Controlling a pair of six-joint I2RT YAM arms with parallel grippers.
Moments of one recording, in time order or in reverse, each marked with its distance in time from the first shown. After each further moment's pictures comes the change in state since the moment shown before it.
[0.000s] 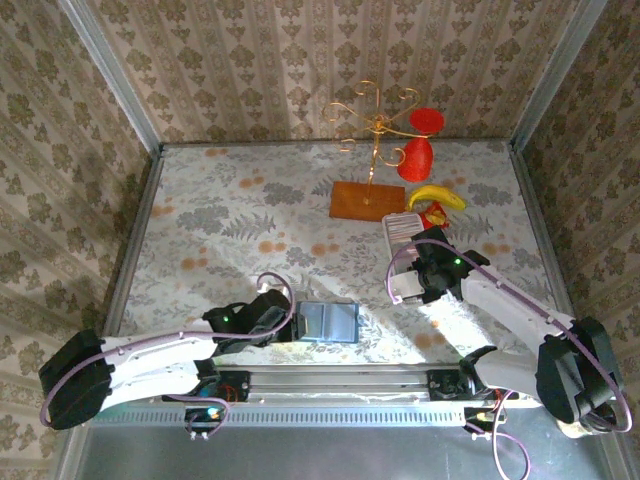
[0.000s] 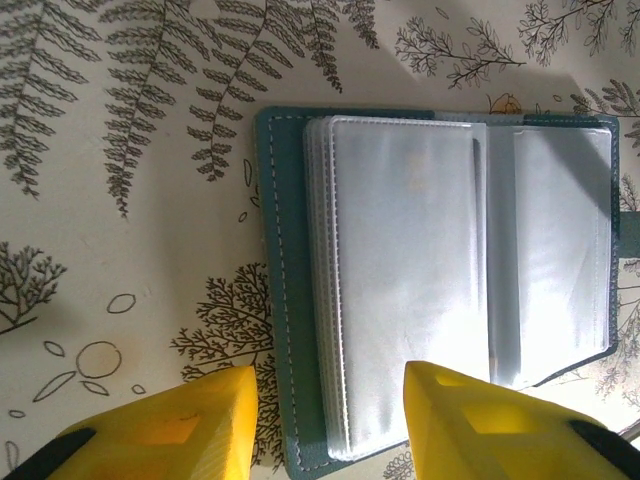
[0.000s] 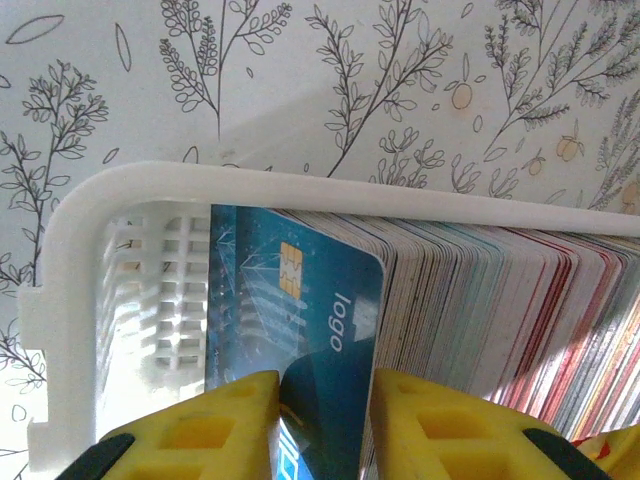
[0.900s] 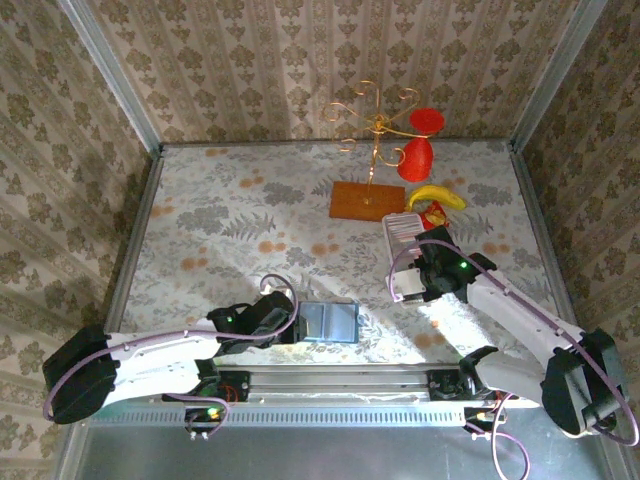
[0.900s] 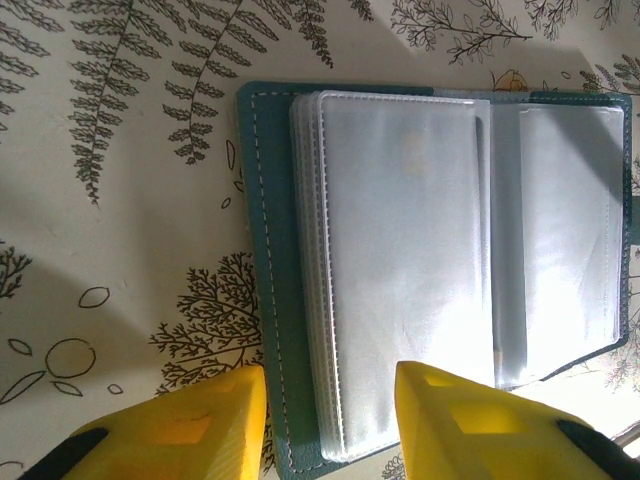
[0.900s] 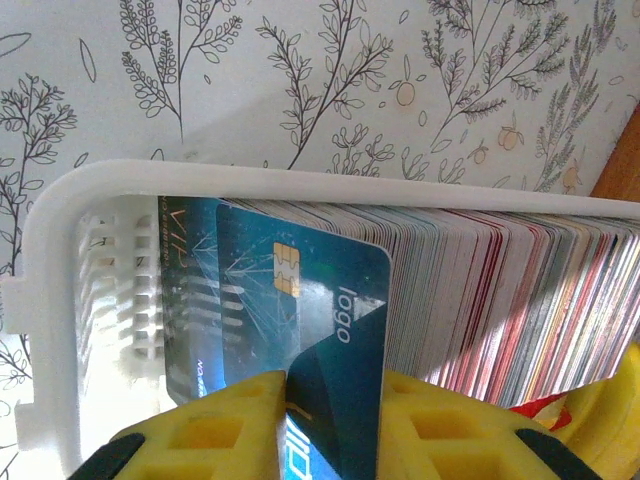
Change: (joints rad) left arm -0.024 0.034 0.000 0.020 0.000 -0.004; right arm 0.000 -0.065 -0.002 0.005 -0.001 0.026
